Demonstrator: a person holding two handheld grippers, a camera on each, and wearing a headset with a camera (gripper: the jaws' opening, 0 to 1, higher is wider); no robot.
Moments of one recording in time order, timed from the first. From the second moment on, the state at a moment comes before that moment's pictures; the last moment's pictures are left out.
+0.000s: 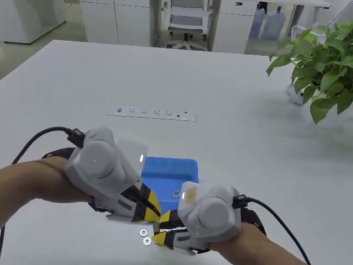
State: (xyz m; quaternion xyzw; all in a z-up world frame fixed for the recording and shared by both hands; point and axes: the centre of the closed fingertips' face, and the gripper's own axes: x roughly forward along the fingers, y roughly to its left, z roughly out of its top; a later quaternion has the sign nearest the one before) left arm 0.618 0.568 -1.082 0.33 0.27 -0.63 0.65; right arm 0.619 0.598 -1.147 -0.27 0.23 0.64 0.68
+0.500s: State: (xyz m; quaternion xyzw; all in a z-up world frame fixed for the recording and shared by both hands) left arm 0.615 0.570 -1.086 0.33 0.27 -0.63 0.65; right arm 0.613 0.597 -1.154 -0.28 0.23 0.64 0.68
